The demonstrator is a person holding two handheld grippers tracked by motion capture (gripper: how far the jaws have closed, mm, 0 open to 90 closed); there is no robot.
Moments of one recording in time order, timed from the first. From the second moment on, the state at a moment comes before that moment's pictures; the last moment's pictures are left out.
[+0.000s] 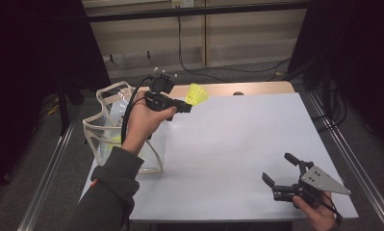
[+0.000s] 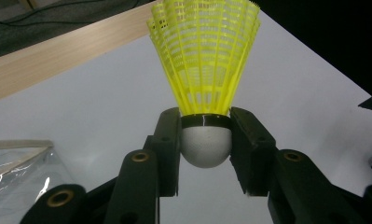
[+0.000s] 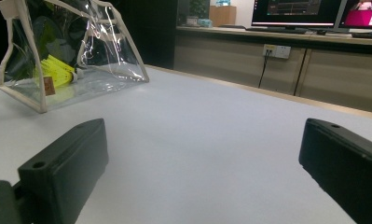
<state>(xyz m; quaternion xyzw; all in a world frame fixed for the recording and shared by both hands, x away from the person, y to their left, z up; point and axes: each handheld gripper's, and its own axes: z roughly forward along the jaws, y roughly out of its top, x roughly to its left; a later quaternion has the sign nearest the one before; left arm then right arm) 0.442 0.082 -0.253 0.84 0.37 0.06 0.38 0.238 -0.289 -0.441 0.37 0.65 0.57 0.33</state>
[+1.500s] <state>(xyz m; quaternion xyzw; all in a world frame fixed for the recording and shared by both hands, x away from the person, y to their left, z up) 0.441 0.120 -0.234 0.84 0.38 0.08 0.38 0.239 -0.289 -0.442 0.37 0.65 0.57 0.33</state>
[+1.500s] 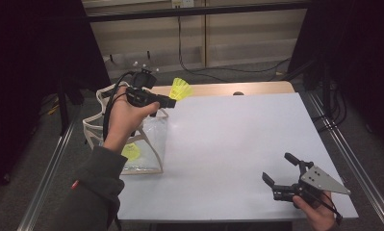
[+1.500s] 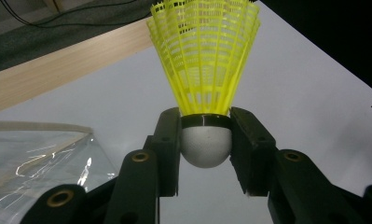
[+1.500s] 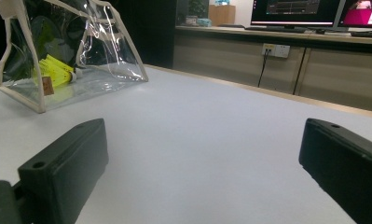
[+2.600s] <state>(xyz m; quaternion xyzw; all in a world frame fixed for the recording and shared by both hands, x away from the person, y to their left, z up) 0.440 0.139 -0.226 0.83 0.39 0.09 0.38 0.239 -0.289 -0.442 0.37 0.65 0.57 0.33</state>
